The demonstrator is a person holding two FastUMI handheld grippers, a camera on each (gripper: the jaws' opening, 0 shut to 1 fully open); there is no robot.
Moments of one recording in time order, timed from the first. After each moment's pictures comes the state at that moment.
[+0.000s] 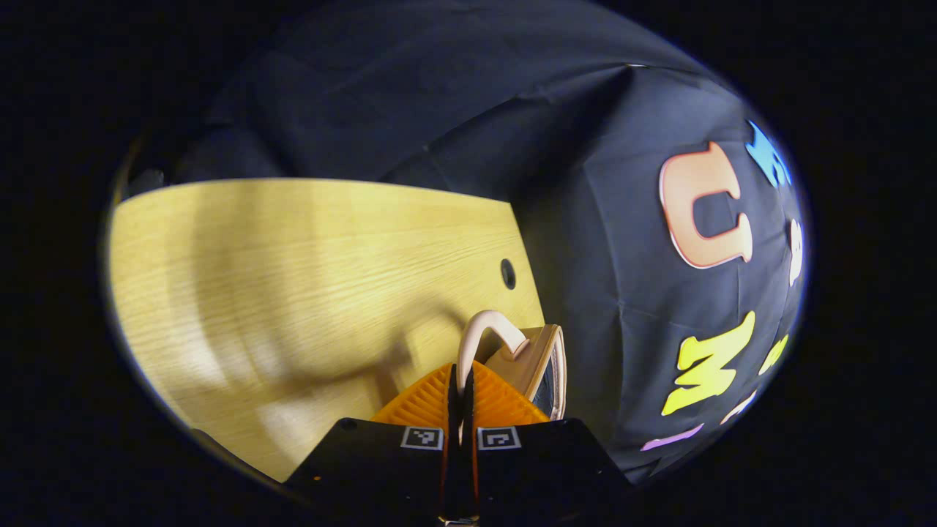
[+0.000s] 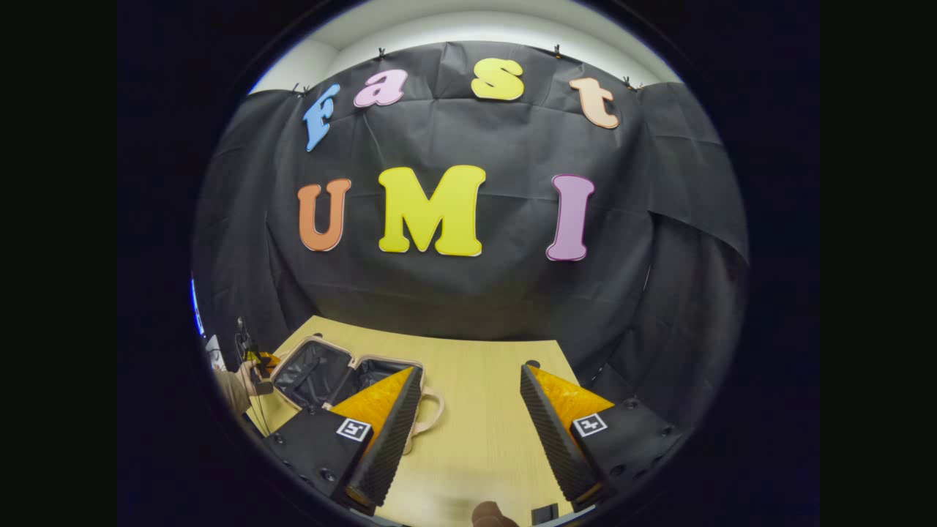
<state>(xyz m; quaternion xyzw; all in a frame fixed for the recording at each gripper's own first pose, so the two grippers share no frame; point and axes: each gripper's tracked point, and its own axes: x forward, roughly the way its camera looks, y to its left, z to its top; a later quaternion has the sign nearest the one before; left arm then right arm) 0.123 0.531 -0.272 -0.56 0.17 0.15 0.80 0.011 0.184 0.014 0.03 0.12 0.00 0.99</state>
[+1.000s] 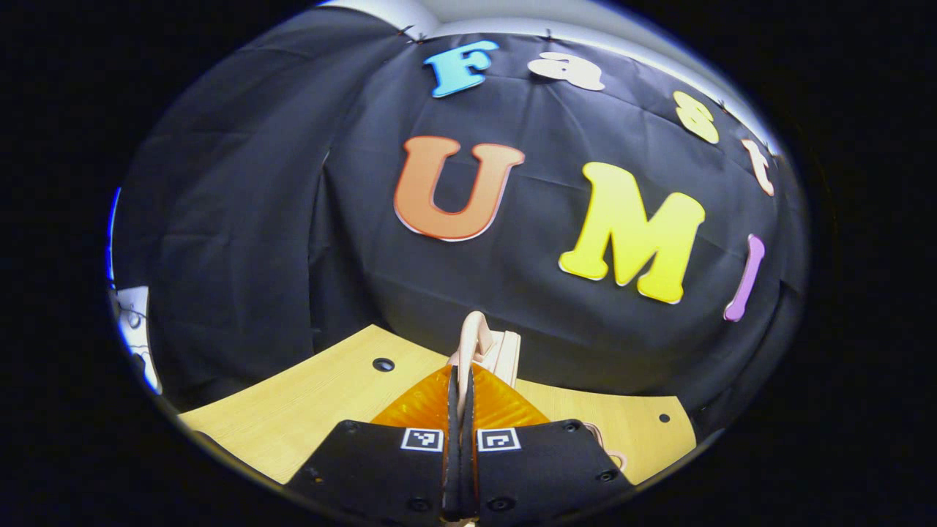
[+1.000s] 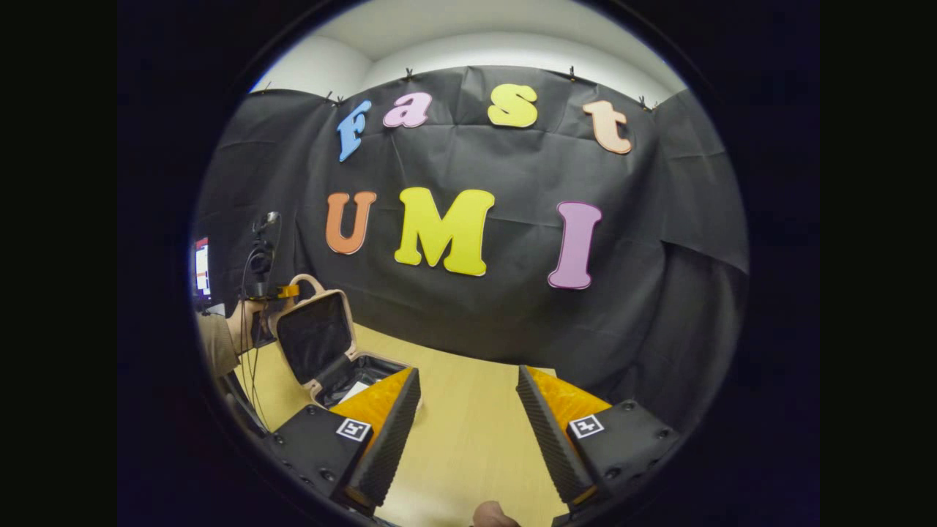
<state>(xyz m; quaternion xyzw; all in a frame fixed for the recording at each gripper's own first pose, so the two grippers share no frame) 0.124 0.318 -0.041 -0.11 0.06 0.14 0.98 -0.009 0.097 0.006 -0.02 0.06 0.08 0.99</state>
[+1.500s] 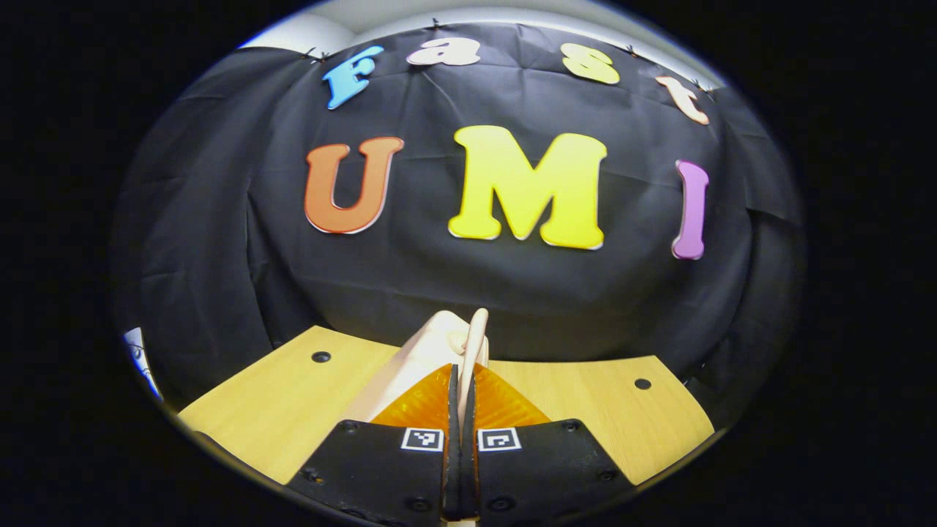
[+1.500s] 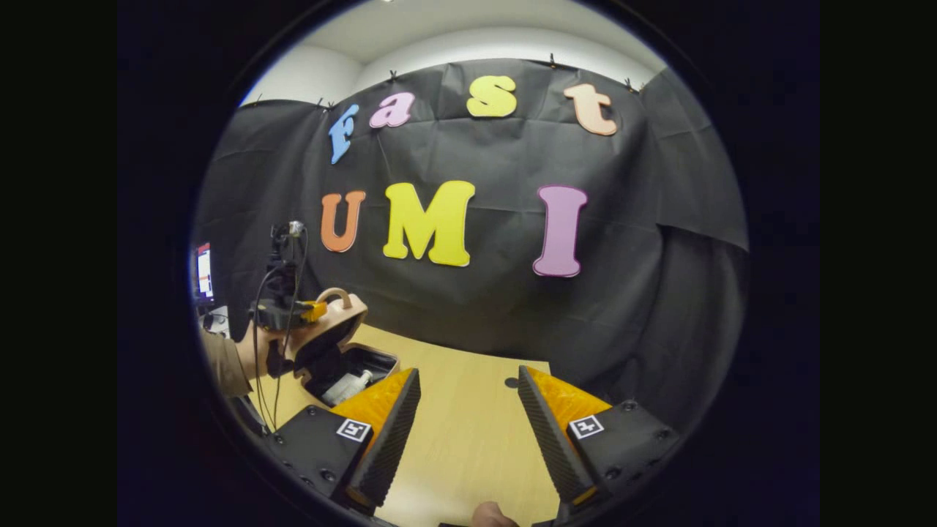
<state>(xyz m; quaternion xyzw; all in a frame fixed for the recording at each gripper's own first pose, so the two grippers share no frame) 0.145 0.140 -0.081 -0.03 0.09 0.07 0.99 0.007 0.025 -0.024 0.00 0.07 0.09 0.99</state>
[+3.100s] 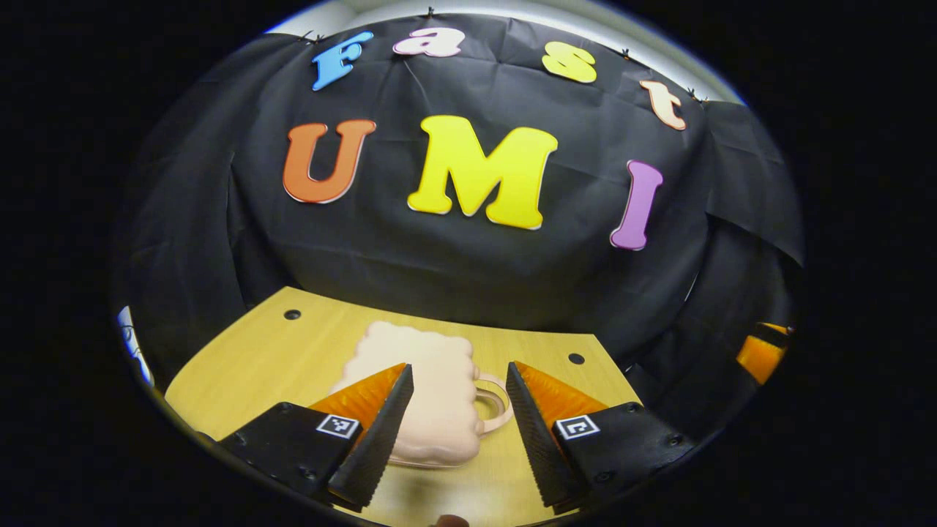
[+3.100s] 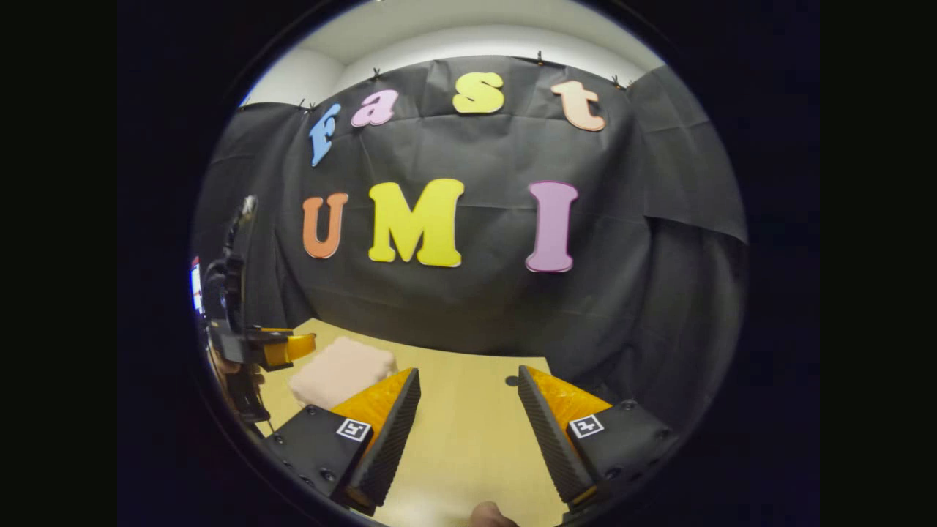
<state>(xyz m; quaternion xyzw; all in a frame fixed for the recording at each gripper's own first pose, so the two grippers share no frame) 0.037 0.120 -0.028 -0.09 0.12 0.02 0.99 0.021 0.102 -0.008 0.02 0.06 0.05 1.00</state>
